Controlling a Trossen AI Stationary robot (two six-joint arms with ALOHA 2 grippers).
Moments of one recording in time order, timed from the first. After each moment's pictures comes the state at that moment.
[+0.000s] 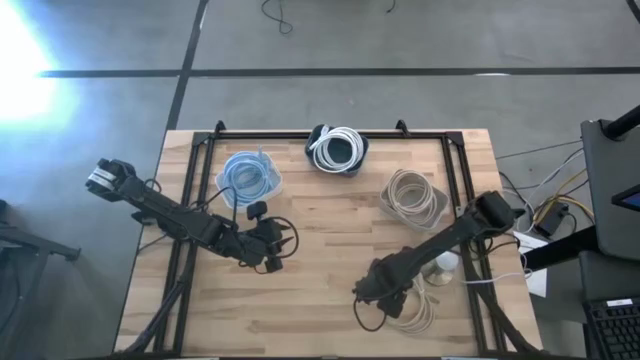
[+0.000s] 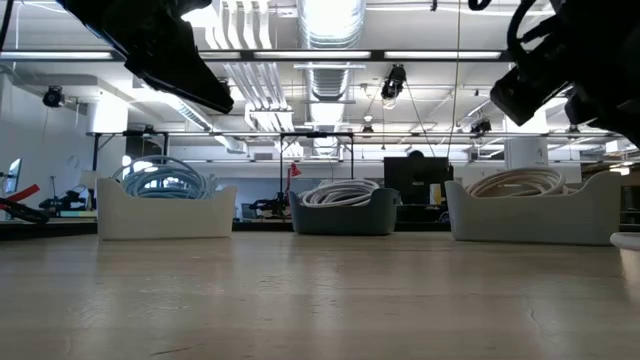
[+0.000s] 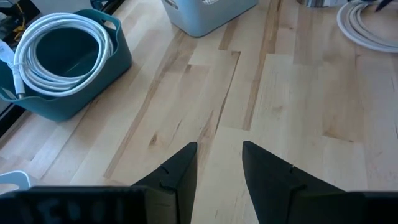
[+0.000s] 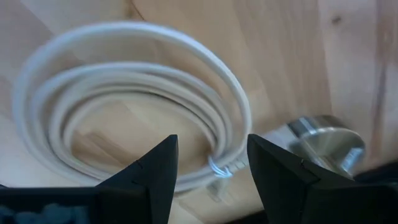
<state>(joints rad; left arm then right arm) -0.43 1.27 0.78 -0.25 -0.66 -0.39 0.51 1.94 1.37 -1.23 -0.22 1.03</state>
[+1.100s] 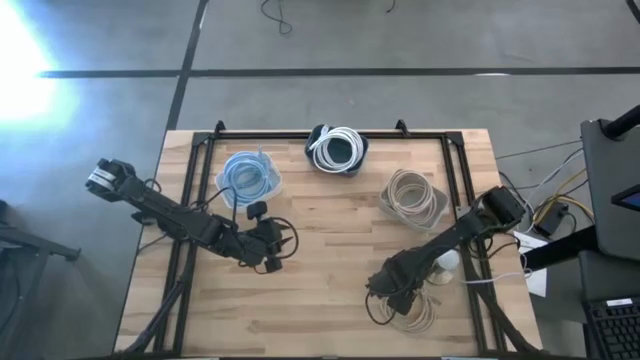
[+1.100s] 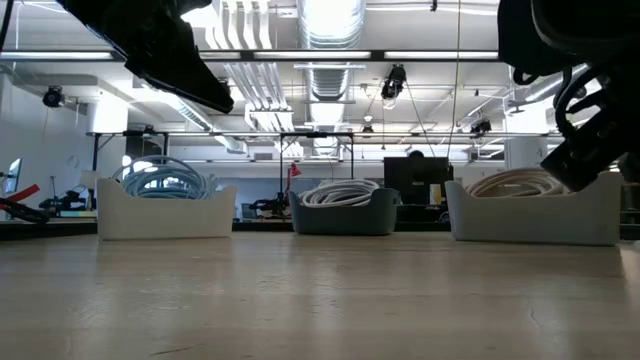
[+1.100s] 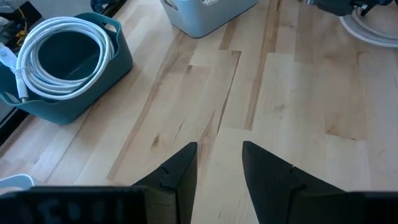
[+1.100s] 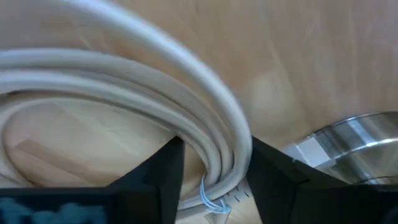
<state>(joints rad) -0.43 1.27 0.78 -0.25 -0.67 -0.37 0.52 1.88 1.06 -0.96 -0.32 1.10</state>
